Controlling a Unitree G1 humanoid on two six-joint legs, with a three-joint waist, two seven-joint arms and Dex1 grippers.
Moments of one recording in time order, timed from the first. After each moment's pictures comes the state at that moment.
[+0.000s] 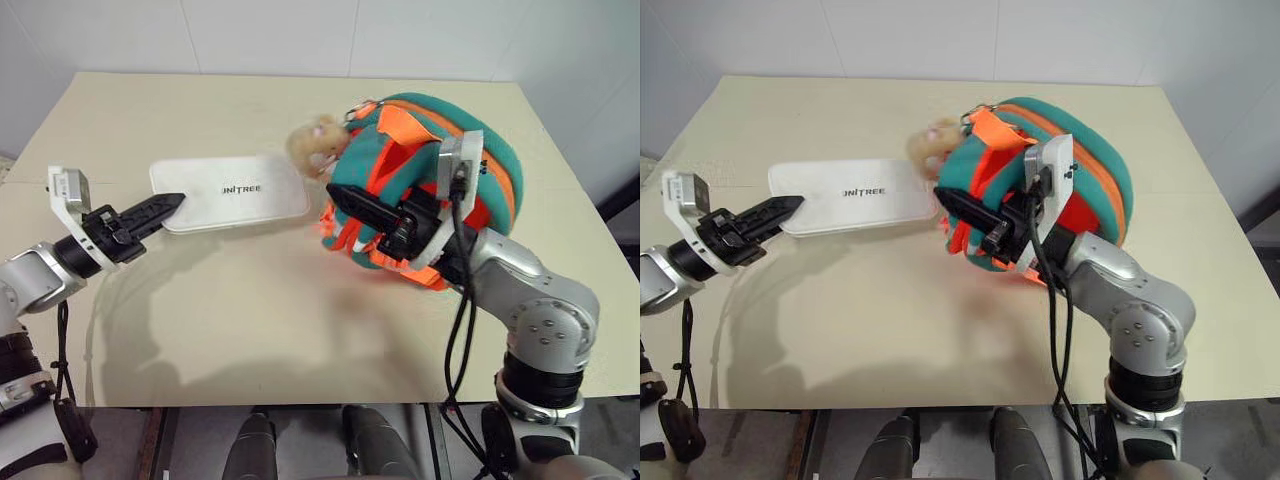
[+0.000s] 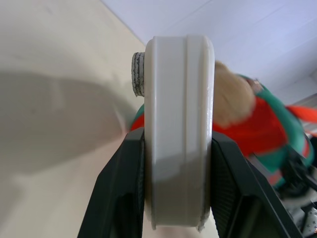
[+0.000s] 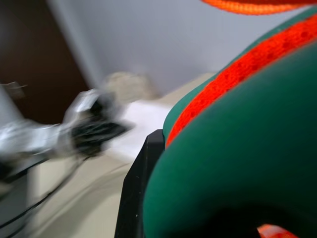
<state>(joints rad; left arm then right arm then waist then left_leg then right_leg) -0.54 0.80 0.59 0.26 -1.20 1.28 -0.56 -0.59 -0.34 -0.15 -0.57 1.09 0.96 0.37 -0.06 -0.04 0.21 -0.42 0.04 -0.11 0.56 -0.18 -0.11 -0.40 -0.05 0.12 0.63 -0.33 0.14</state>
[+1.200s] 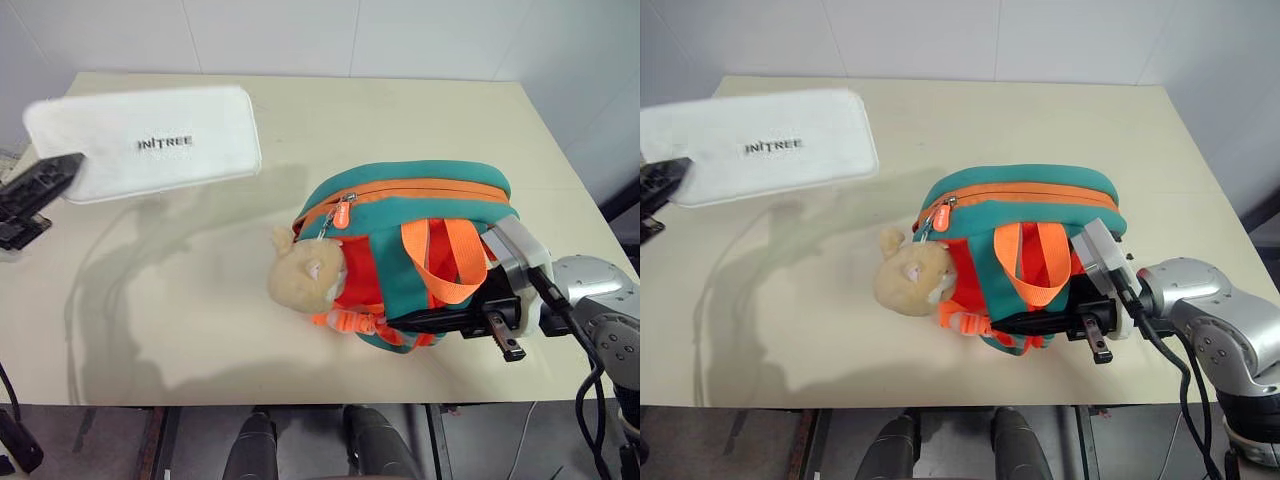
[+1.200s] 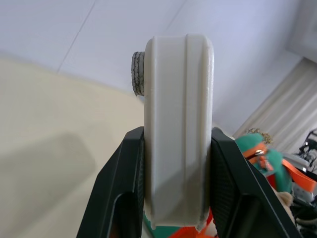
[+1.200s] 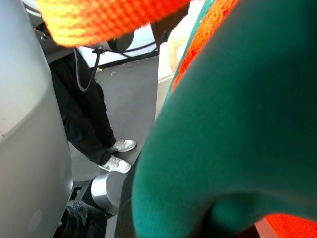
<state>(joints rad) -0.48 0.98 0.74 0.24 -1.05 1.04 -1.05 -0.38 -0.86 -0.08 -0.47 0.95 0.72 1.24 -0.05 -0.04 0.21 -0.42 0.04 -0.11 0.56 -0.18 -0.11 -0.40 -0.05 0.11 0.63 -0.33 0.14</state>
